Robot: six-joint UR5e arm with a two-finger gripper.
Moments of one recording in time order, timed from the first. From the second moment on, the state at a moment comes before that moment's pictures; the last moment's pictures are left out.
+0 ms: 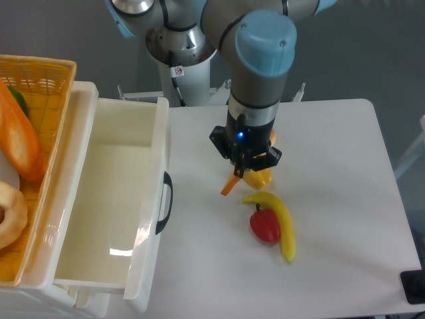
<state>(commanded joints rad) 2.50 -1.78 -1.36 -1.43 1.47 0.75</state>
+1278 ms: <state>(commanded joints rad) 2.52 -1.56 -1.37 -1.46 1.12 0.44</state>
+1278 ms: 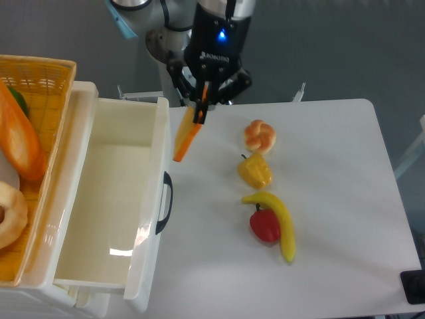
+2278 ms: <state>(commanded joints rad) 2.39 -1.56 -1.49 -1.32 1.10 0.35</state>
